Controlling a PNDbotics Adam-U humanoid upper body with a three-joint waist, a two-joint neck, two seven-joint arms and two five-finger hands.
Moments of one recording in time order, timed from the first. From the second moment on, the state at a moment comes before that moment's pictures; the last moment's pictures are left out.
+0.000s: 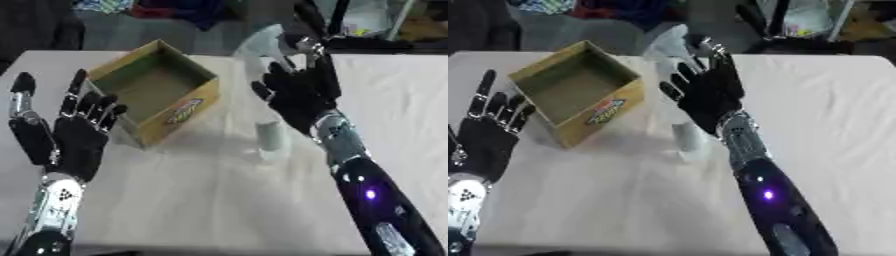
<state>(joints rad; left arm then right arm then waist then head) -0.12 0.20 -0.02 -1.83 0.96 -0.04 -0.07 -0.65 -0.01 0.26 -1.42 -1.24 0.20 0.07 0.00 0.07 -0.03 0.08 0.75</state>
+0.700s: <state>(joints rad) -0.14 0.20 -0.03 -1.83 0.96 -0.04 -0.07 -0.75 -0.06 0.24 -1.48 -1.32 0.17 0.06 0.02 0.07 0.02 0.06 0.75</state>
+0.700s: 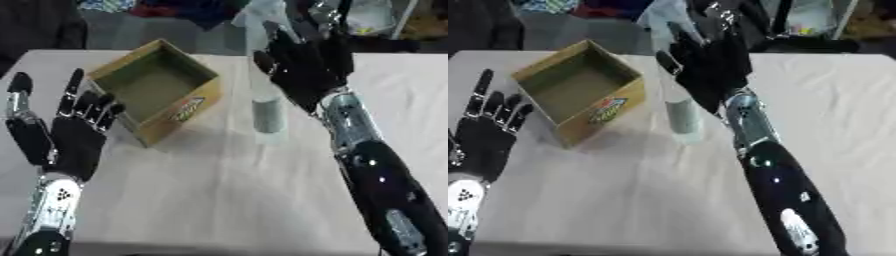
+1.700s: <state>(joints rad) -0.34 0.16 -0.13 -1.85 1.03 0.05 -0.13 -1.05 -0.17 0.13 -1.24 -1.18 0.05 0.20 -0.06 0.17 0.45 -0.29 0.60</state>
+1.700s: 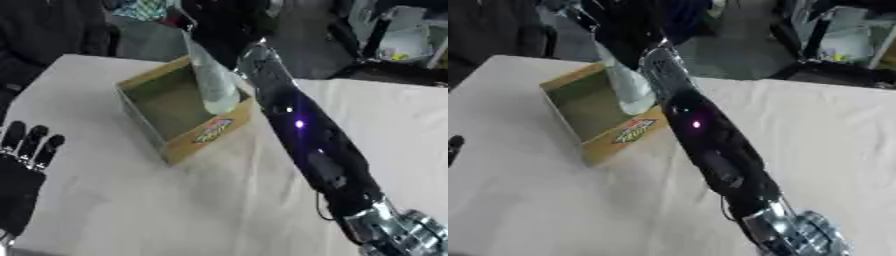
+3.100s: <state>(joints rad) -0.27 0.15 -0.12 -1.82 1.01 0.05 -0.12 -0.71 -0.08 0.17 -1.29 -1.17 0.13 0.28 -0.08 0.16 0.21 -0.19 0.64</state>
